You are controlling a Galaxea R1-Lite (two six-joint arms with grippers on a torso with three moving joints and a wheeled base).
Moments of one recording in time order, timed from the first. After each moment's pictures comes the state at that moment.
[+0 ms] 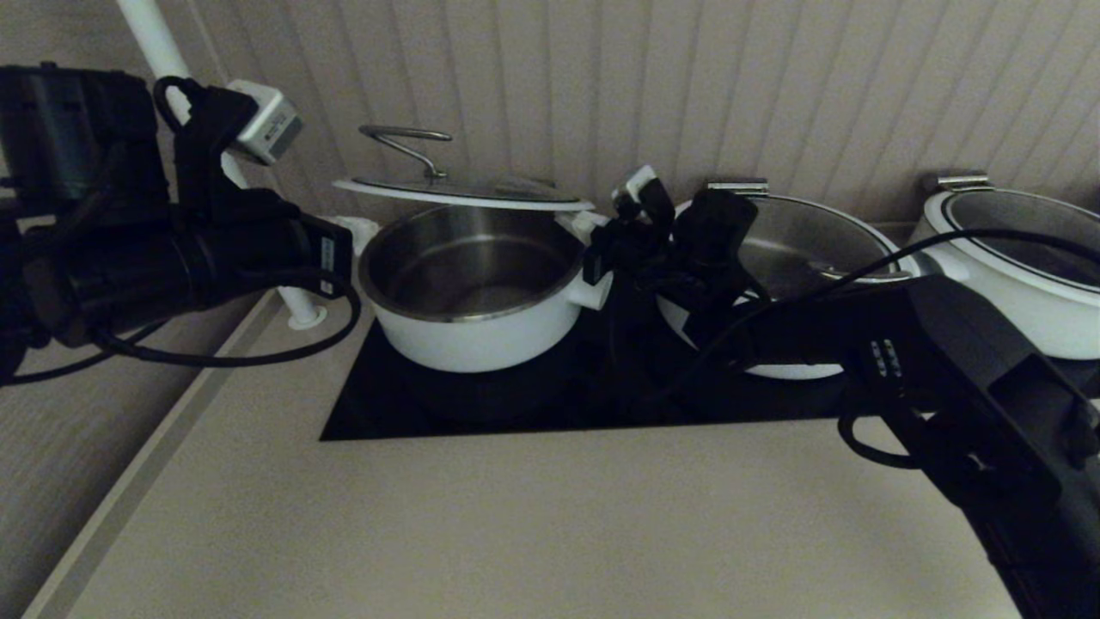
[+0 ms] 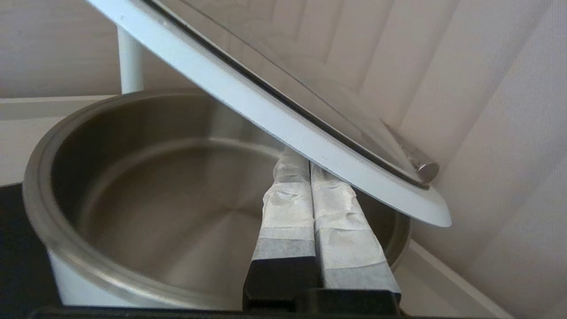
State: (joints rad) left arm -0.29 1.51 -1.05 -0.27 -0.05 0.17; right arm 0.46 2.46 -1.87 -0.94 0.44 -0.23
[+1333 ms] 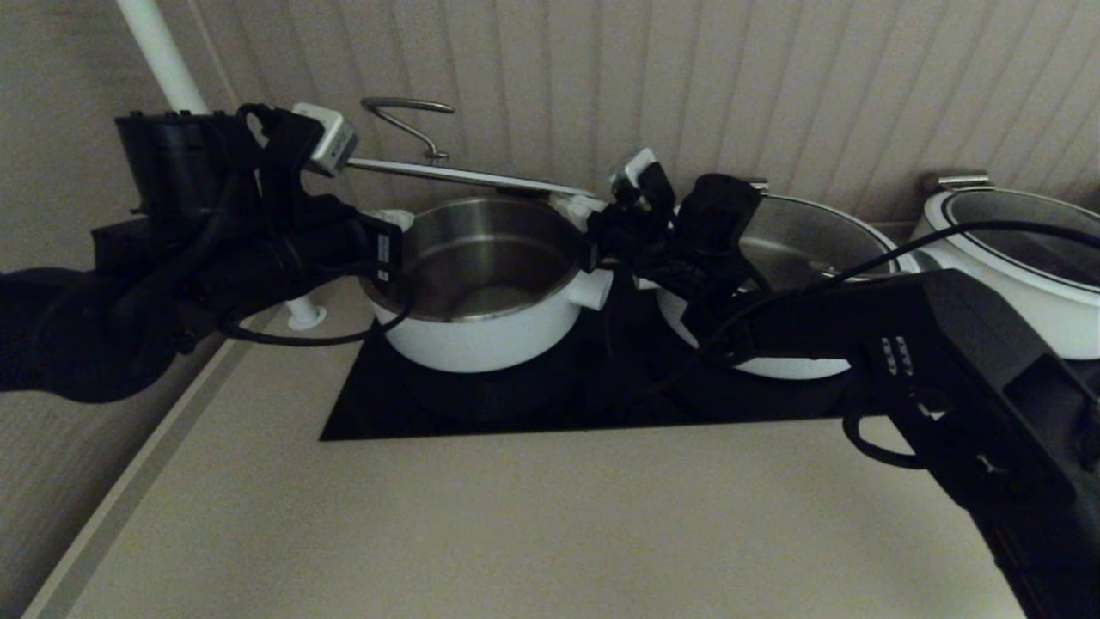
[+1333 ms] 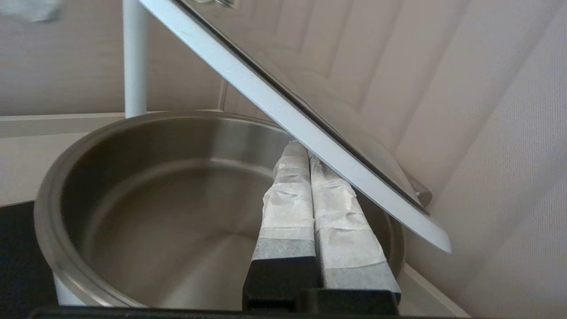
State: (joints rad) left arm -0.29 1.69 -1.08 -0.53 -0.05 0.16; right arm 0.49 2.43 -1.89 -0.93 0.44 -0.24
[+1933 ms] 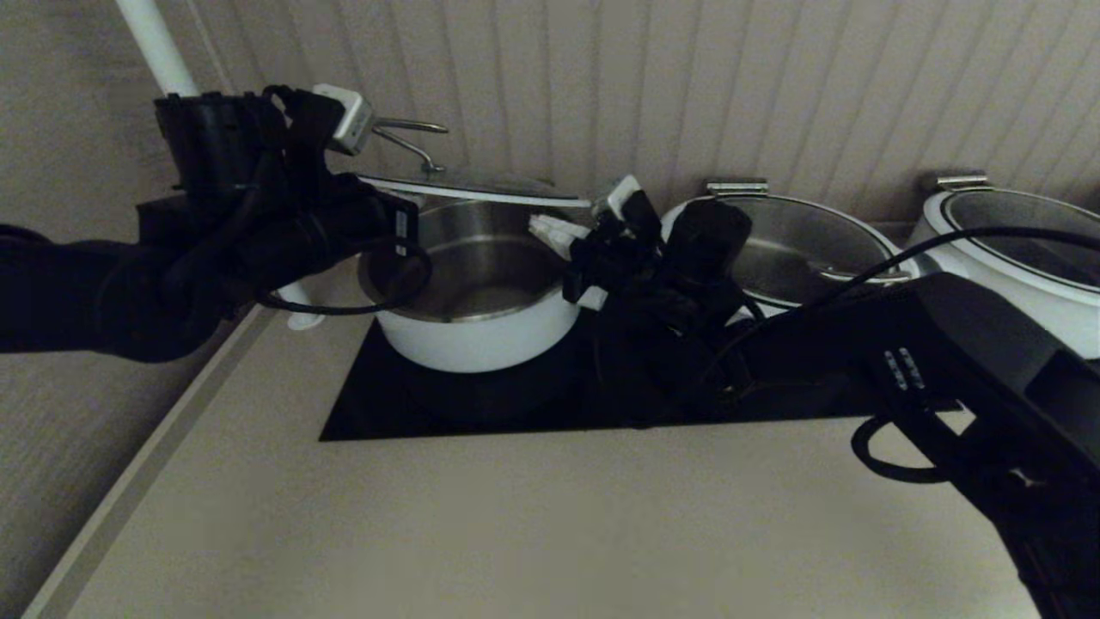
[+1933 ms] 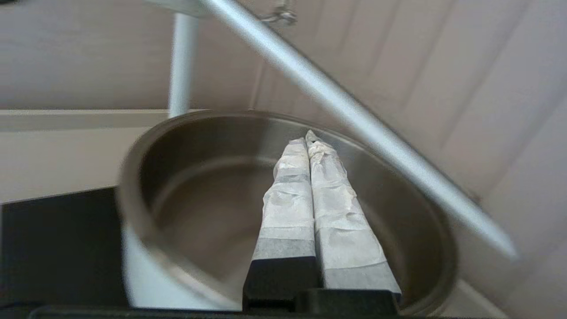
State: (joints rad) left arm -0.29 1.78 -1.20 -0.53 -0.04 0.16; right arm 0.55 2.37 -1.67 -1.07 0.44 -0.27
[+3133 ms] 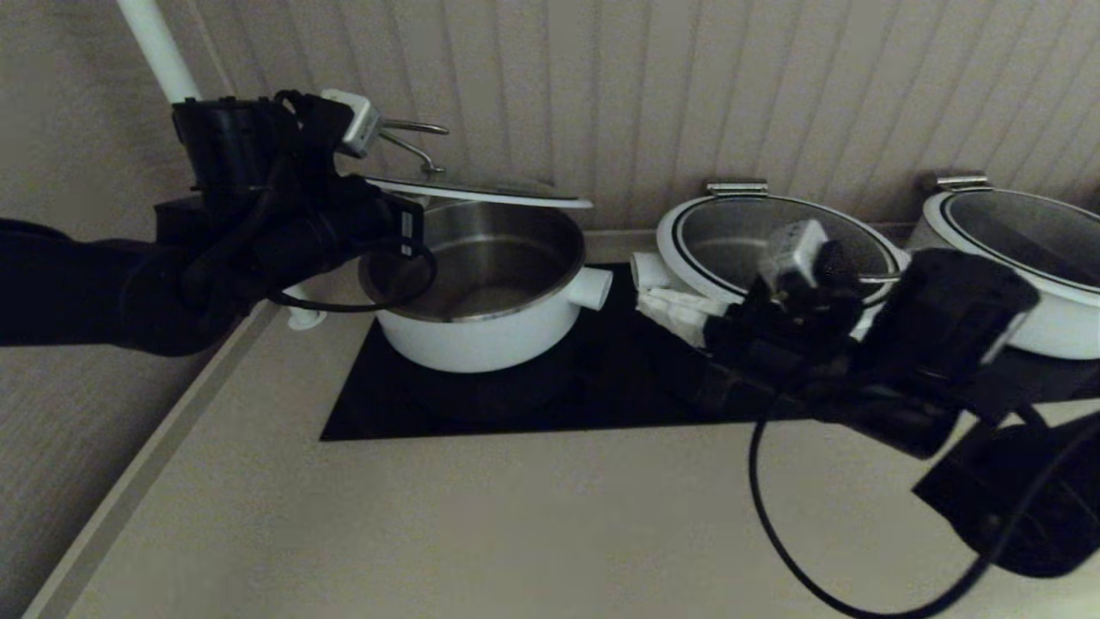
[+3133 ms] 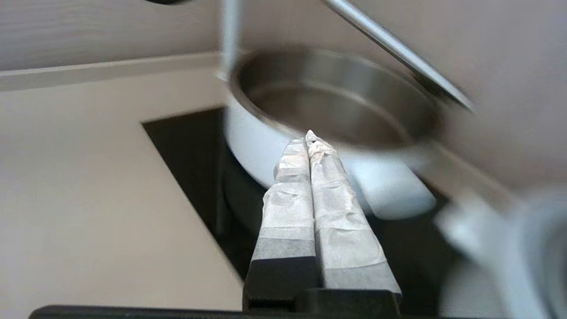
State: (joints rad) left arm -0.28 1.80 -1.23 -0.53 -0.04 0.16; right arm 0.53 1.77 -0.69 -1.24 0.39 -0.25
